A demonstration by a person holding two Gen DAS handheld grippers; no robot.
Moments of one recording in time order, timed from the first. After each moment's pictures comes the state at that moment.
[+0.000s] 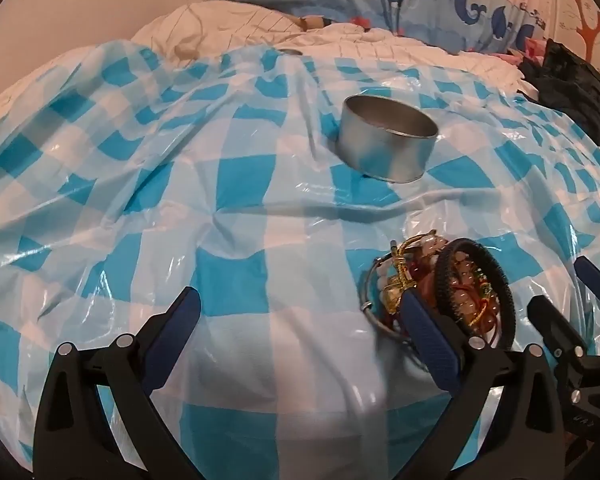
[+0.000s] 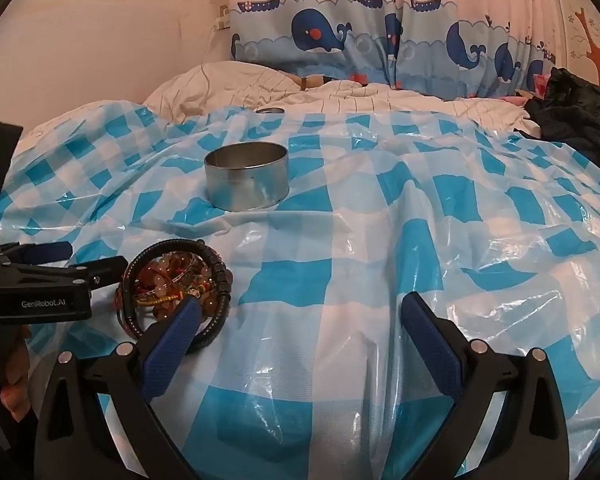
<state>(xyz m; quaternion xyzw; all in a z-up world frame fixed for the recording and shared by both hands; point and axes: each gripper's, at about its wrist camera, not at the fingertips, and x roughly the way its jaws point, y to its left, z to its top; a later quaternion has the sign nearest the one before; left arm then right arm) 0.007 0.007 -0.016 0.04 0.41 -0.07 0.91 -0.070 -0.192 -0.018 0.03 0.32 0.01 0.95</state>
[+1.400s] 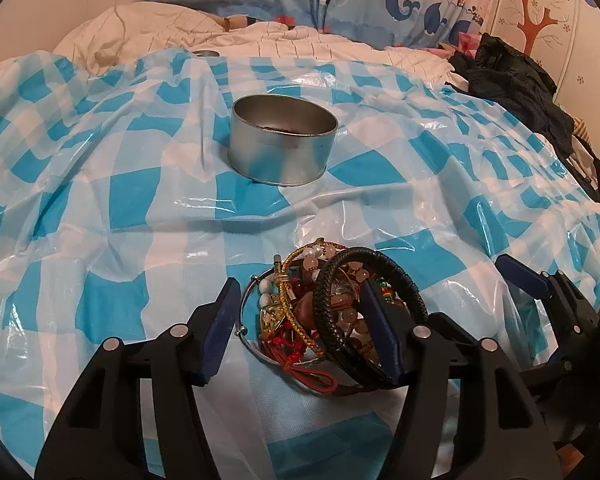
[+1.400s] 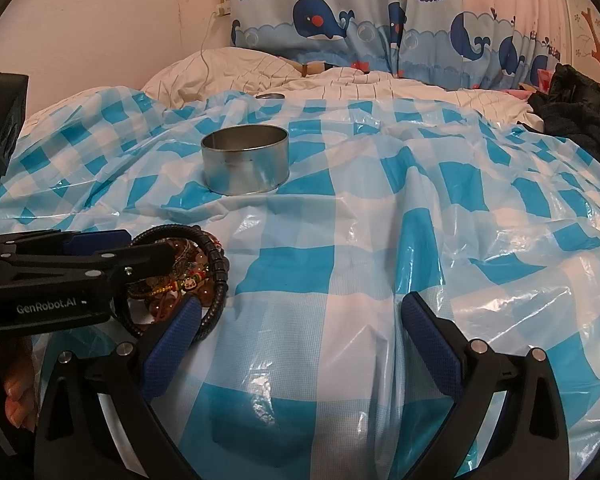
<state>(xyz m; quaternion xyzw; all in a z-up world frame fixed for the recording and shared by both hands) 0.010 -0.032 -0.020 0.02 0.42 -0.21 0.88 -0.065 -0.190 -0.028 0.04 0.32 0.01 0.95</state>
